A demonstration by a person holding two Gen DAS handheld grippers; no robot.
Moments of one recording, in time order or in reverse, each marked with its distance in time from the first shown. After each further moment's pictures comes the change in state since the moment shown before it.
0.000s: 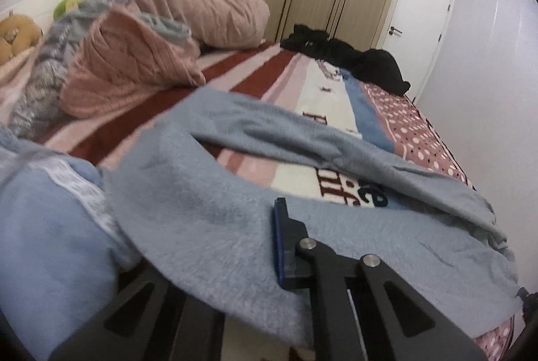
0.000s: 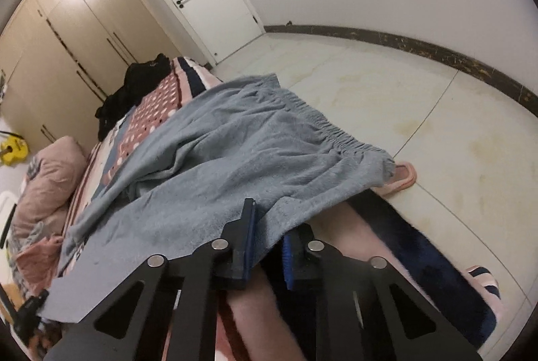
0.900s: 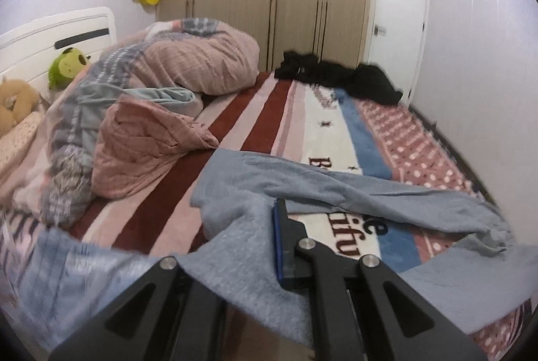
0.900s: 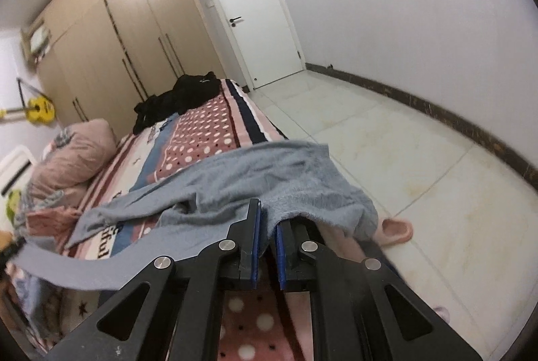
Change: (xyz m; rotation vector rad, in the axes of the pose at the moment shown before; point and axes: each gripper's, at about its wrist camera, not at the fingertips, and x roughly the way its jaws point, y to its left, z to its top) left arm -0.042 0.004 0.085 0.179 -0.030 0.045; right arm -0.100 0.056 0.034 -0.258 -0.126 0.069
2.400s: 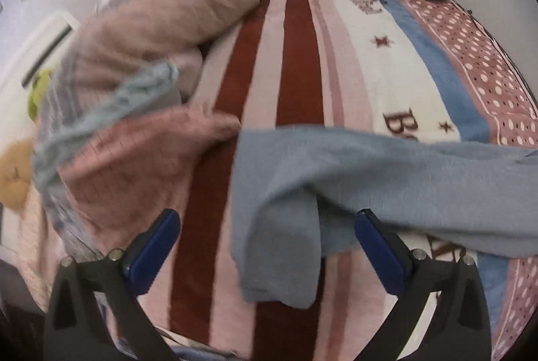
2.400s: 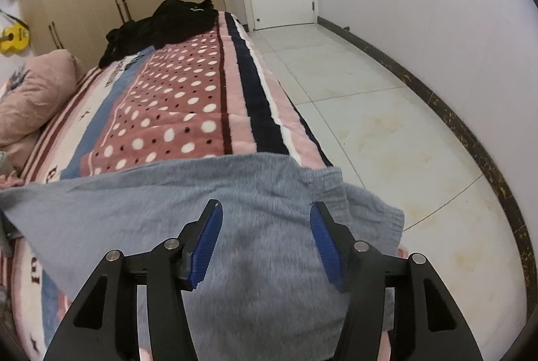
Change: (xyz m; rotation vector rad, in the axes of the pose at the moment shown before) left arm 0.185 0.017 0.090 0.250 0.452 0.177; right arm 0.247 0.049 0.078 -0.173 0.279 -0.093
